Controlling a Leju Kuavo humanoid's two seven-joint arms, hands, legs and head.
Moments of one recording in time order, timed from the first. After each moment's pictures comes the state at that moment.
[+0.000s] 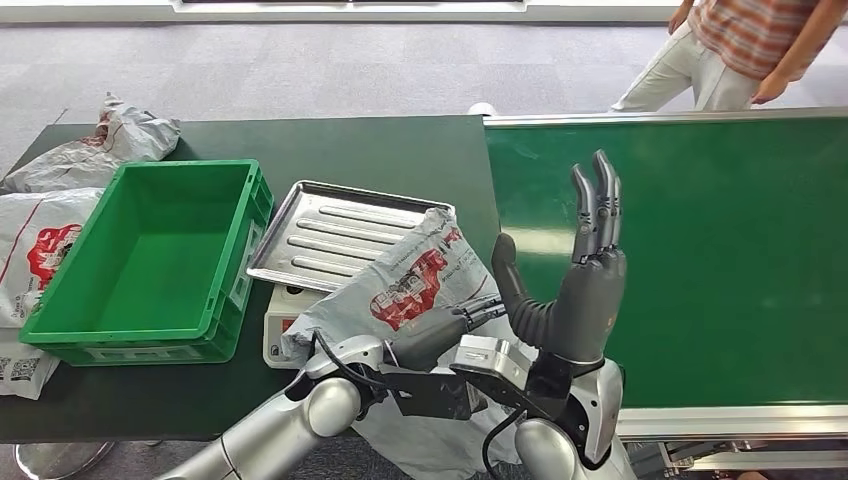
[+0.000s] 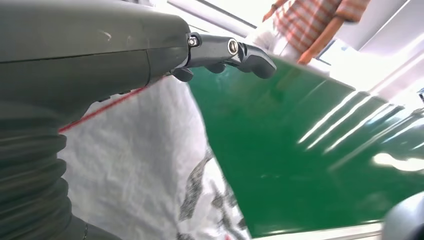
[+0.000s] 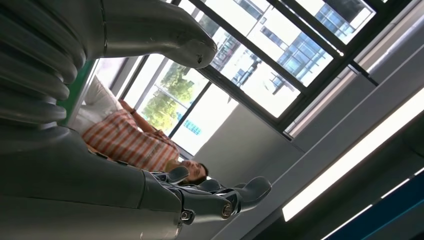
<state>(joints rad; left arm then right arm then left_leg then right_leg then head) -0.51 -0.10 -0.88 -1.11 -0.34 -0.16 -0.20 -0.14 0.09 0.41 -1.78 0.98 -0.62 -0.11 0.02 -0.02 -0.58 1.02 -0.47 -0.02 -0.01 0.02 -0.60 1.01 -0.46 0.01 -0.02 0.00</state>
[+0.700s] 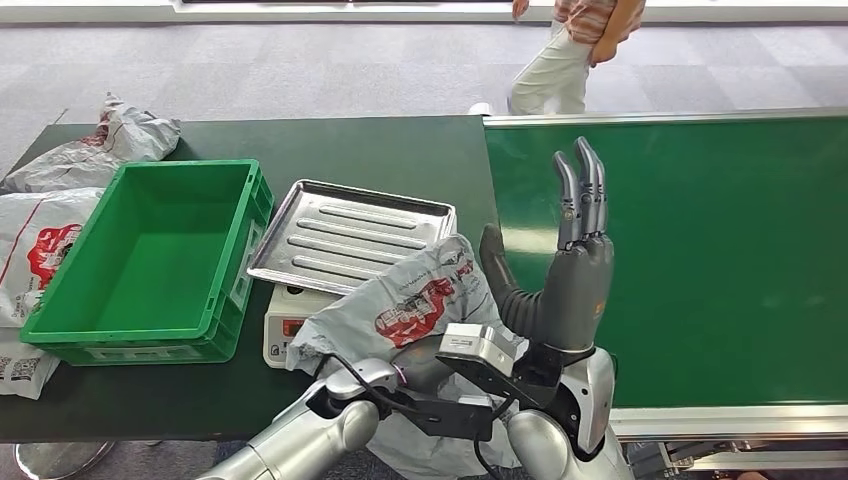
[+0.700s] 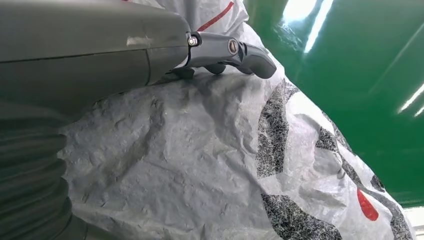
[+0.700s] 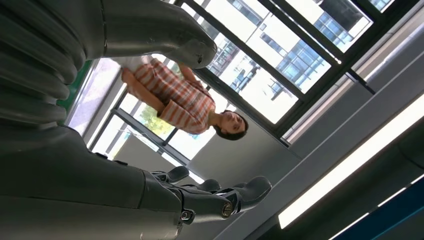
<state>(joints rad) -0.50 -0.19 -0.87 -0.77 -0.67 -0.11 -0.17 -0.16 0.12 0.41 -1.77 0.99 -0.57 -0.11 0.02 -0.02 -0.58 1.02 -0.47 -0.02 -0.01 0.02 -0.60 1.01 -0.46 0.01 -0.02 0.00</state>
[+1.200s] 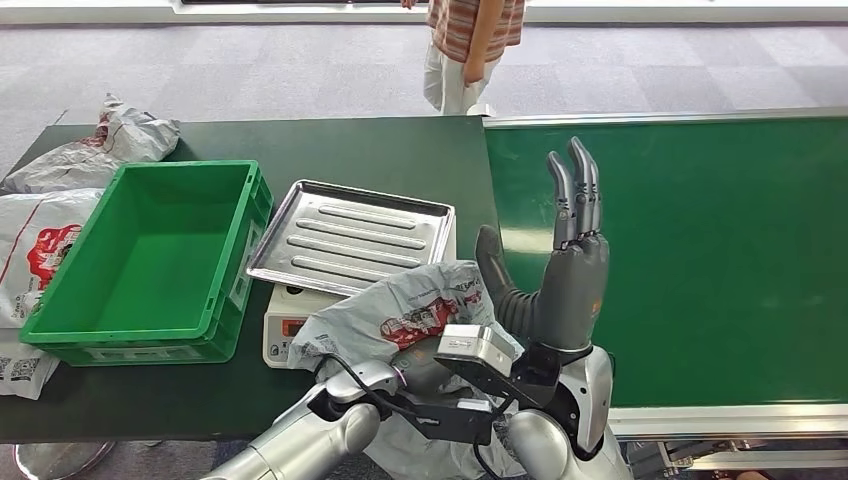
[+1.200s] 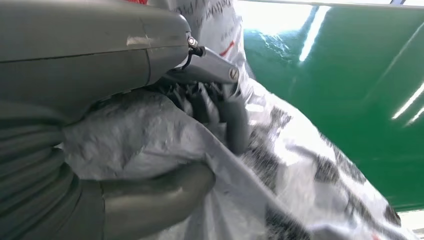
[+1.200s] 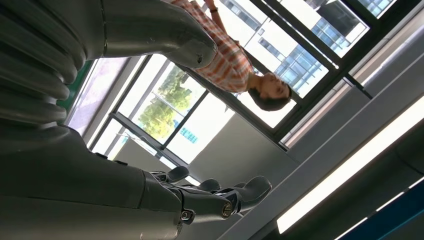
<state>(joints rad) -0.50 -0.19 -0.87 -0.73 -0.71 -0.07 -0.18 -0.16 0.12 0.41 -1.76 0.98 -0.56 -0.12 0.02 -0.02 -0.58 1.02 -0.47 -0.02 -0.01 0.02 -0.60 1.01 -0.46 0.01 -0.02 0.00</state>
